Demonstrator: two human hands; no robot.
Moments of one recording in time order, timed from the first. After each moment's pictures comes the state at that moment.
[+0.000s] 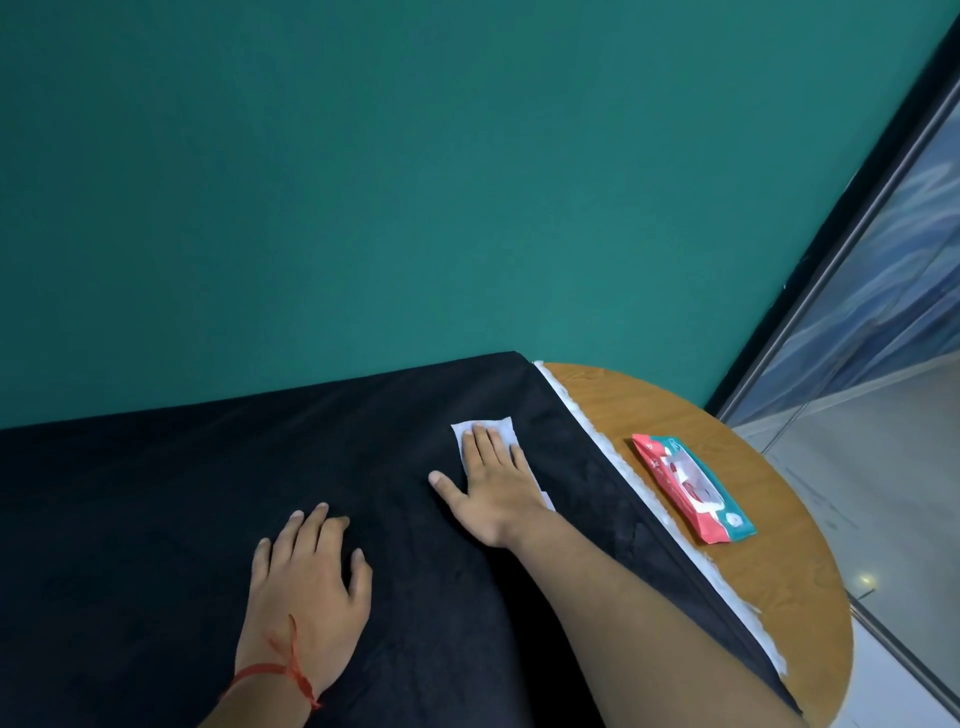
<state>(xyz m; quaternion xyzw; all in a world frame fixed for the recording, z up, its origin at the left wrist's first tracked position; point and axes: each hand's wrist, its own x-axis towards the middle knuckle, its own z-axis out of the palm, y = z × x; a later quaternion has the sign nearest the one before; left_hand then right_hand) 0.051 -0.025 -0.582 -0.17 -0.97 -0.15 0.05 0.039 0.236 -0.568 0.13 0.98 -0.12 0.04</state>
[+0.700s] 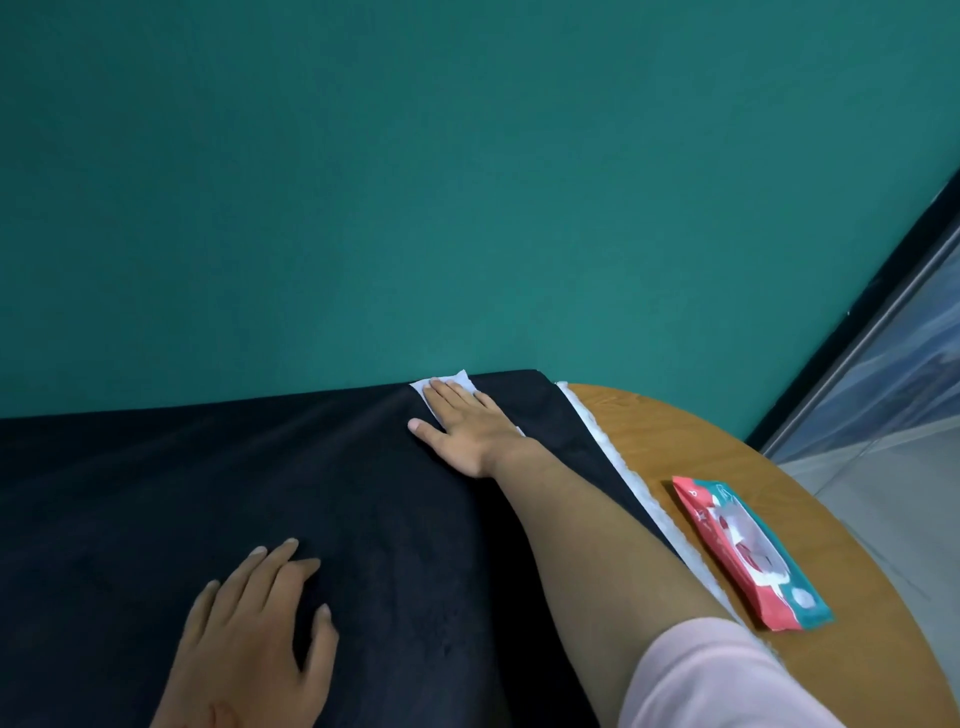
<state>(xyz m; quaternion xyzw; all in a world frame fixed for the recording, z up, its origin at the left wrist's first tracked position) 0.038 -0.026 -0.590 -0.16 -0.97 -0.17 0.07 -0.106 0.281 -0.560 0.00 0.99 -0.11 0.04</state>
